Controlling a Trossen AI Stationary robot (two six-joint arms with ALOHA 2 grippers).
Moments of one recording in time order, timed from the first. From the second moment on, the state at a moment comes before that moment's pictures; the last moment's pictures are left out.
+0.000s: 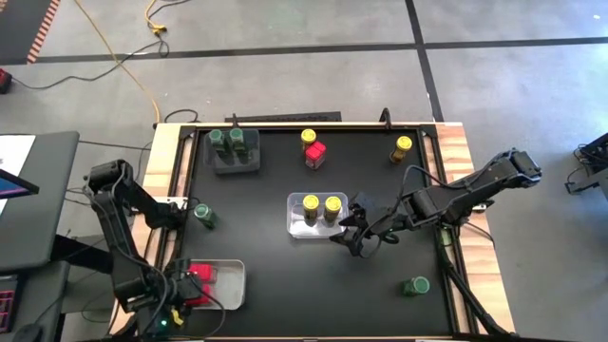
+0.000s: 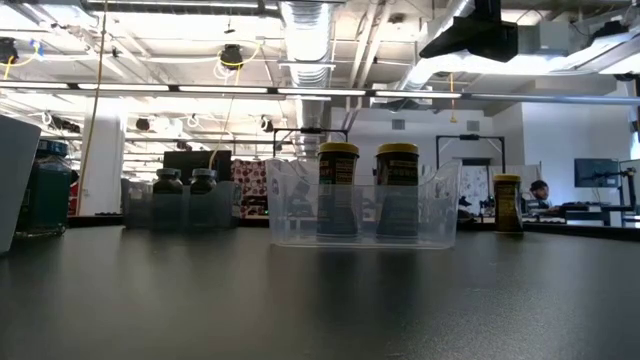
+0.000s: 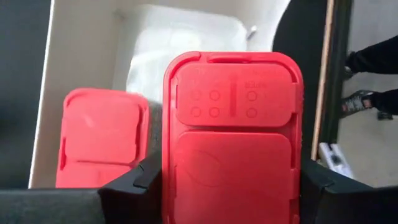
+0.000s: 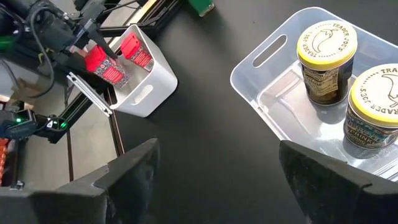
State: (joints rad) left arm -1.24 1.46 1.07 -0.95 -0.35 -1.34; right arm 0.35 1.31 1.04 -0.36 0.28 0.96
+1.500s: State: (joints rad) left arm -1.27 1.46 0.96 -0.88 -0.31 -1.19; right arm 0.35 1.31 1.04 -0.36 0.28 0.96
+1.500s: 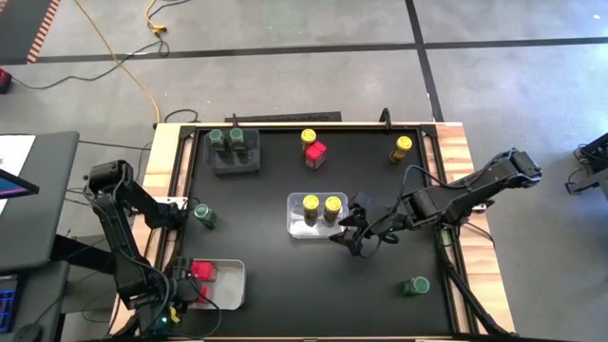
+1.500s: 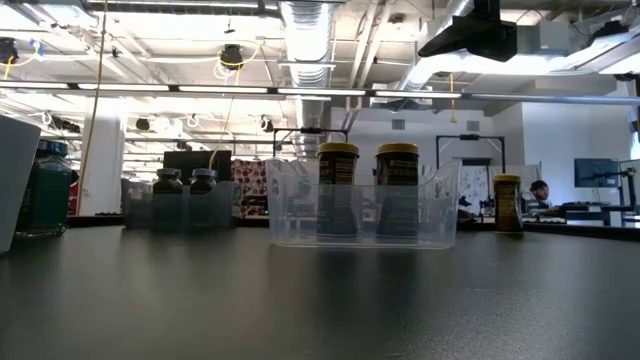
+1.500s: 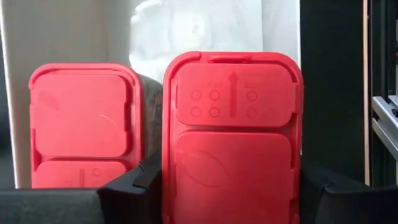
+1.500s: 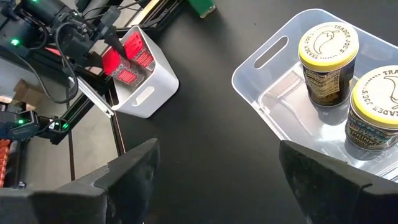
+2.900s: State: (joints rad) left arm -1.27 1.52 0.96 -0.87 -0.29 -1.23; right arm 0.35 1.31 1.04 -0.36 0.28 0.96
